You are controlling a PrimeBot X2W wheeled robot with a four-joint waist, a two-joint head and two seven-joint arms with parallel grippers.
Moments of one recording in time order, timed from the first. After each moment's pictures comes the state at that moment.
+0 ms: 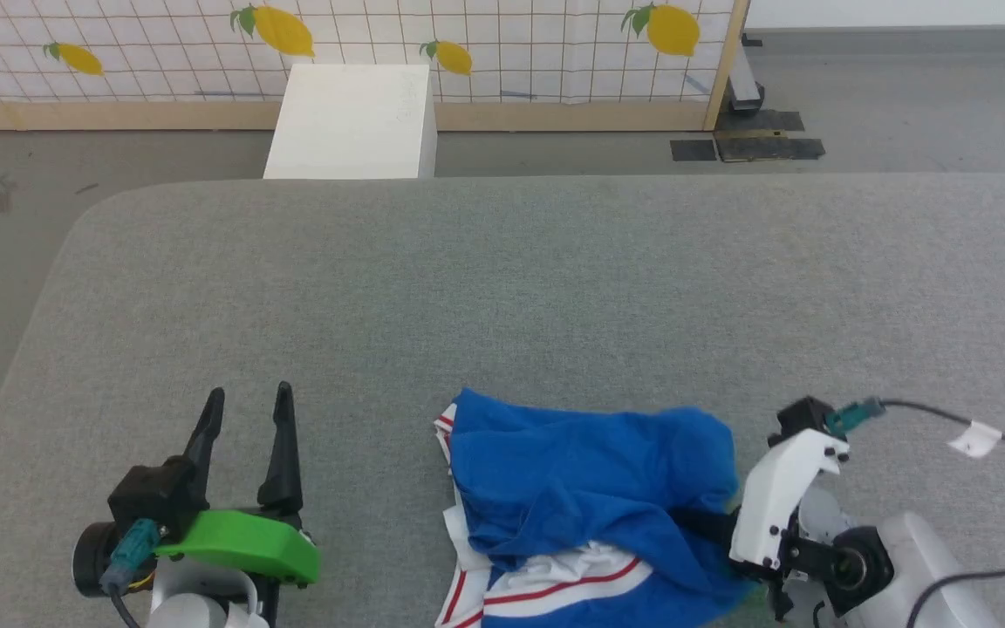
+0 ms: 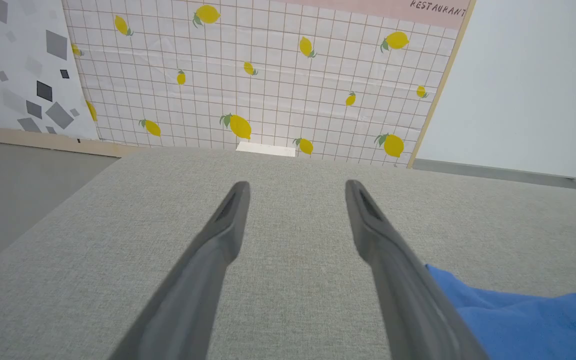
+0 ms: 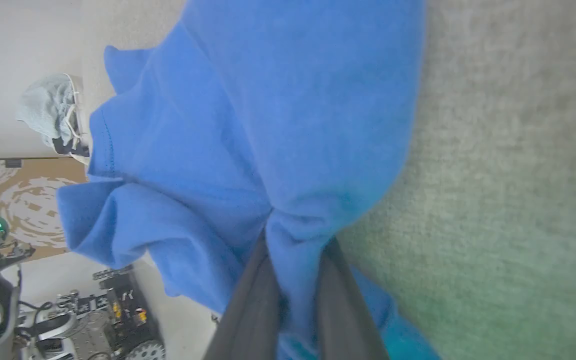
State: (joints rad) left arm -0.06 0.06 0.05 0.18 -0.18 -0.12 -0.26; right arm -0.29 -0.07 0.06 0.59 0.78 0.13 0.77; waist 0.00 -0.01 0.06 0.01
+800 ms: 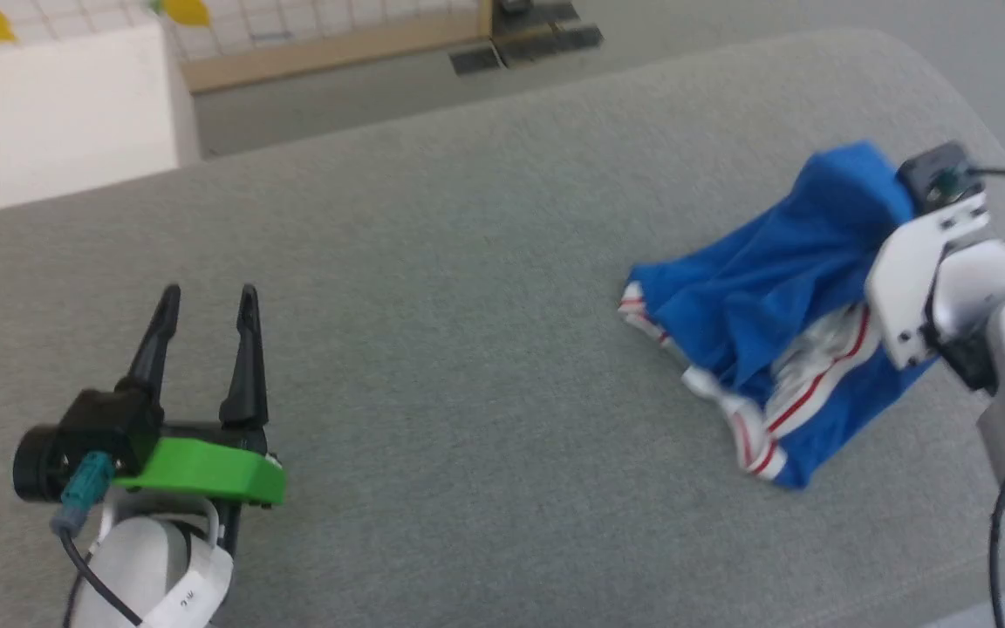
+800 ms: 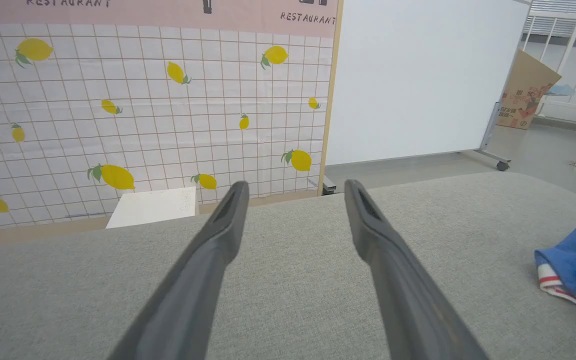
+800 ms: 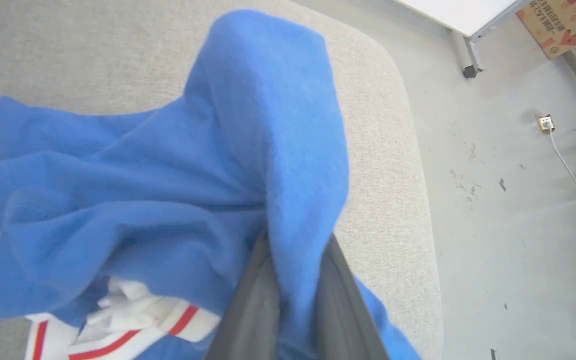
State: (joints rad) left arm -0.17 0.14 0.04 0.08 -0.16 -0.12 -0.26; right arm -0.64 -0.34 0.16 0.48 0.00 0.13 0.57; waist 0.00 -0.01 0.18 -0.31
